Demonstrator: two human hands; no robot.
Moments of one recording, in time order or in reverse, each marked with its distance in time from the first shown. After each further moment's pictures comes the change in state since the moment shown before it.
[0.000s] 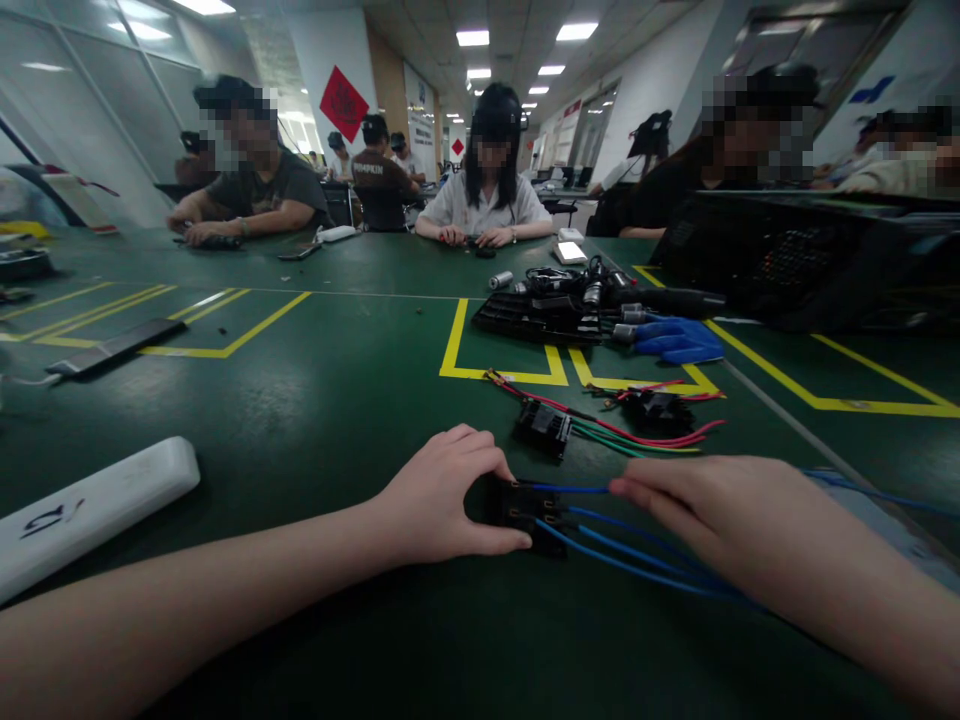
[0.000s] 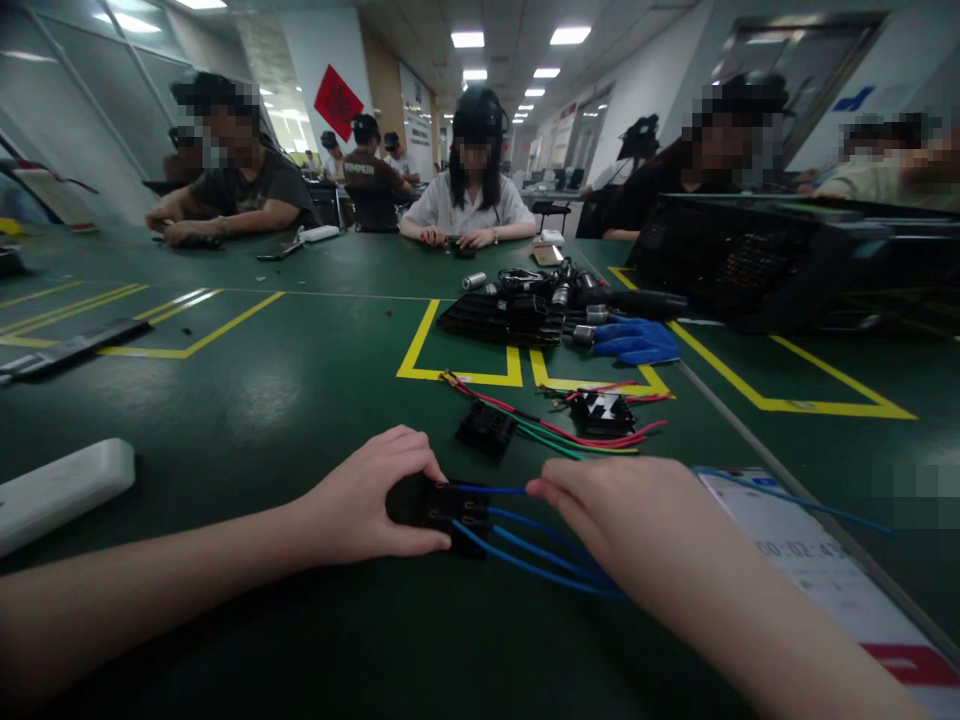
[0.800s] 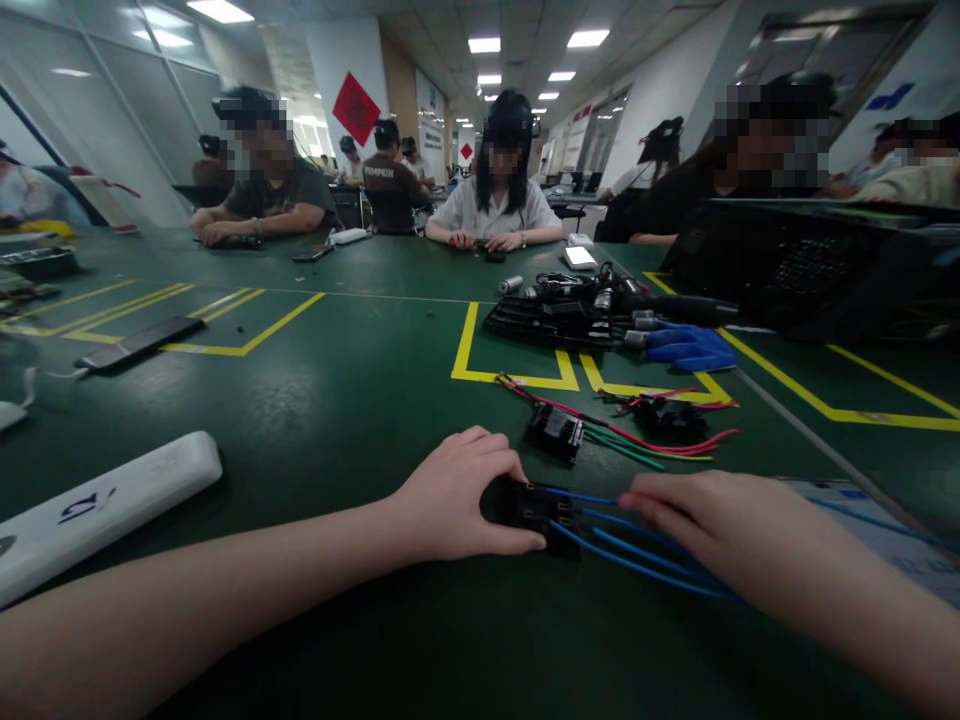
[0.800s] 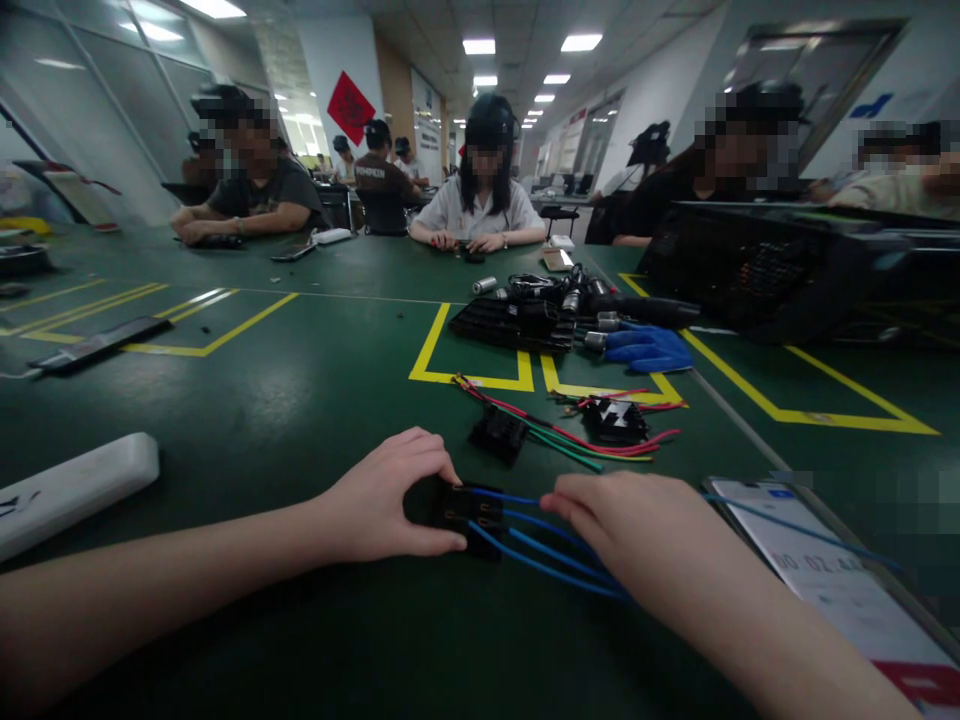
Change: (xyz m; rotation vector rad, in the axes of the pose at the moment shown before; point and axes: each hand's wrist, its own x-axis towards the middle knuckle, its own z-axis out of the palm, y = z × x) left_hand 0.001 0.000 -0.001 0.006 -0.002 -0.001; right_hand -0.001 0.000 0.011 0.089 -0.069 0.078
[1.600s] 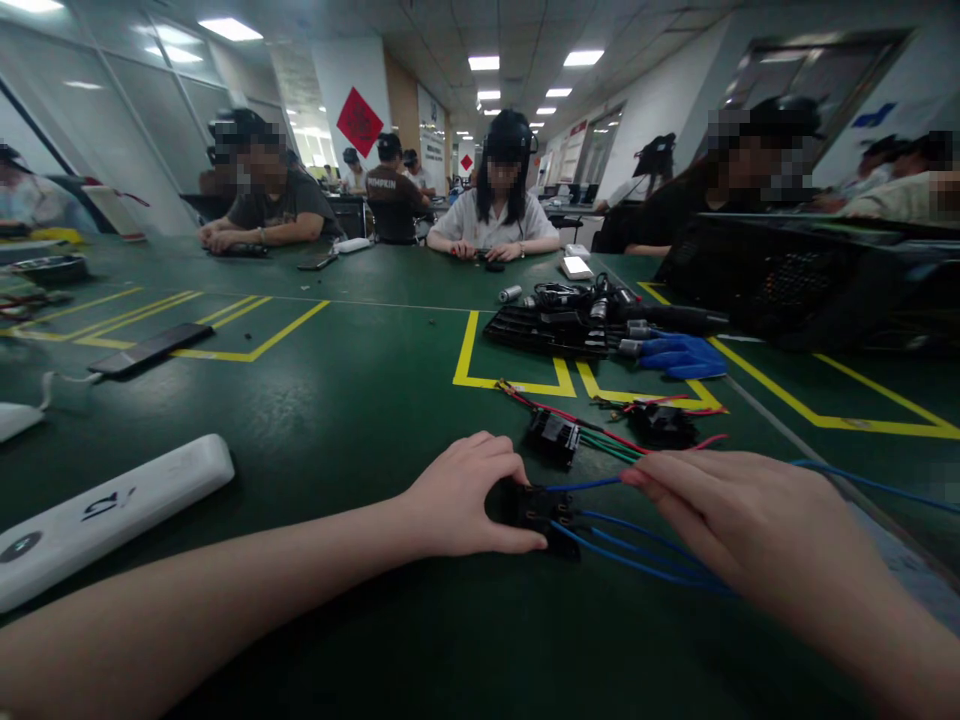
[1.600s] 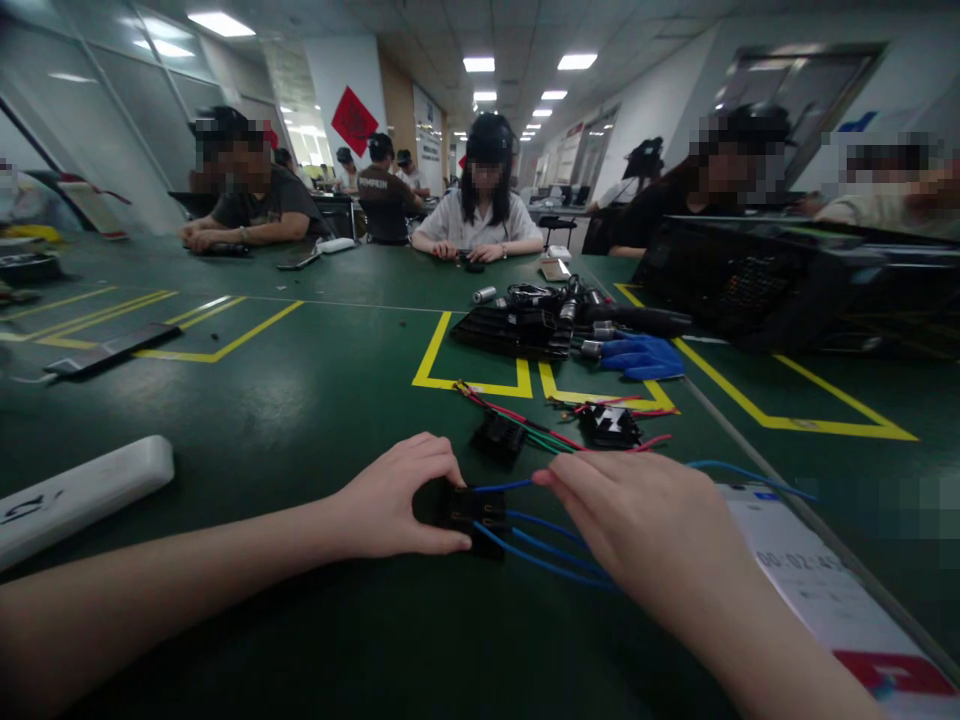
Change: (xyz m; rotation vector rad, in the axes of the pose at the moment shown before) left_hand 0.003 0.001 0.001 0.002 0.000 0.023; right_hand 0.001 -0.012 -0.012 -0.227 0.372 -0.148
